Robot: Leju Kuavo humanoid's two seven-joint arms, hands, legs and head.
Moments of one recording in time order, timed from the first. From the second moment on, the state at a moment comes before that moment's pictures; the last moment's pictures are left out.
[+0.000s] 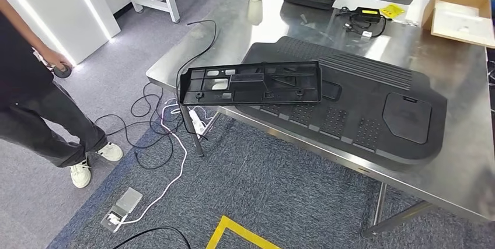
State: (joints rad) left arm -0.21 -0.03 -1.47 -0.37 0.57 0.27 0.03; right arm 0.07 -0.02 -0.89 -2.39 0.94 -0.70 0.09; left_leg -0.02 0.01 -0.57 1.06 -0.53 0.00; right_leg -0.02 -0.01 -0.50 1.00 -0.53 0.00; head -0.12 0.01
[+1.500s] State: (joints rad) left arm -0.15 -0.04 -1.34 -0.36 0.74 0.30 0.00; right arm 0.21 -0.15 -0.70 -2.49 0.81 -0.70 0.28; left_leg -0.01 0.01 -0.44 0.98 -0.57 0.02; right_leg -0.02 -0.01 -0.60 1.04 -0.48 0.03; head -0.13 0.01
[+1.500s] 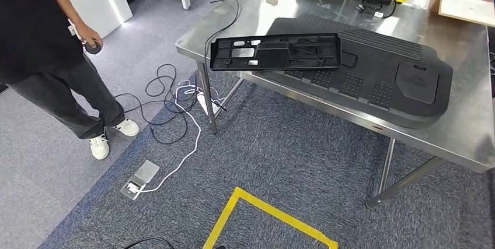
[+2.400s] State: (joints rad) left arm -0.14 -0.08 -1.29 -0.35 0.83 0.34 -0.02; right arm 0.01 -0.18 -0.43 -2.38 0.85 -0.69 0.19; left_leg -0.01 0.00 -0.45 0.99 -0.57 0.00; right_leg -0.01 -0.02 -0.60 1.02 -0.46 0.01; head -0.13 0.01
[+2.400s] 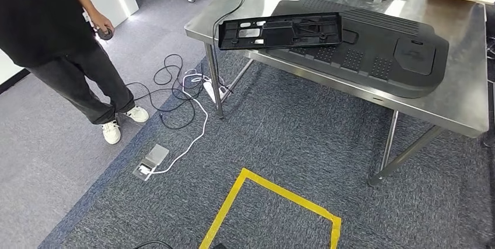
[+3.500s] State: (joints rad) left arm -0.13 -0.09 -1.29 -0.34 0.89 0.33 -0.03; right arm 0.02 -0.16 -0.36 -2.34 0.69 -0.69 0.18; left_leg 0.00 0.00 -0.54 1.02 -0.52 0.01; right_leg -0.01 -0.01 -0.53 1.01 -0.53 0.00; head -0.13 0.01
